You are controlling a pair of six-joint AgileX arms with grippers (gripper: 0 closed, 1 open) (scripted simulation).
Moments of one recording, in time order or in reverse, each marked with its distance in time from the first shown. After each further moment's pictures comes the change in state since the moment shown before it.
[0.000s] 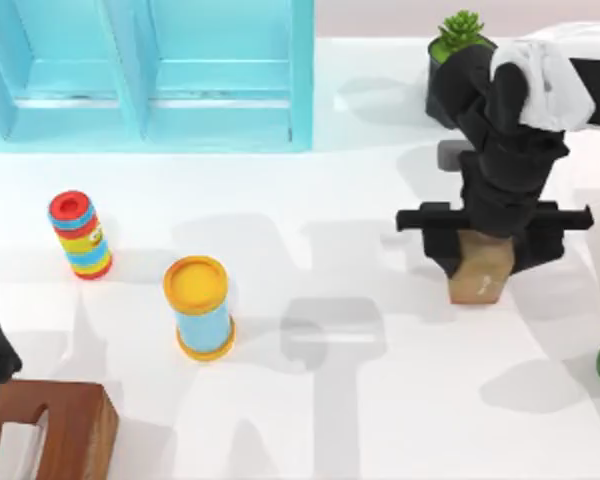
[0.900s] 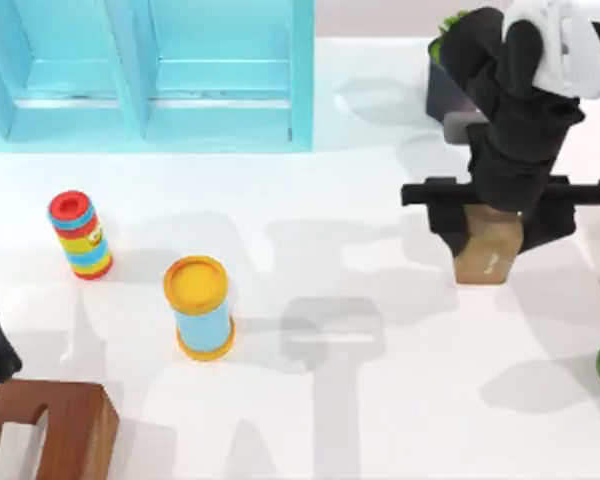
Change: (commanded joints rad) left arm 0.000 0.000 0.000 0.000 0.000 0.000; right arm -0.002 -0.039 0.079 -0.119 -0.004 -0.004
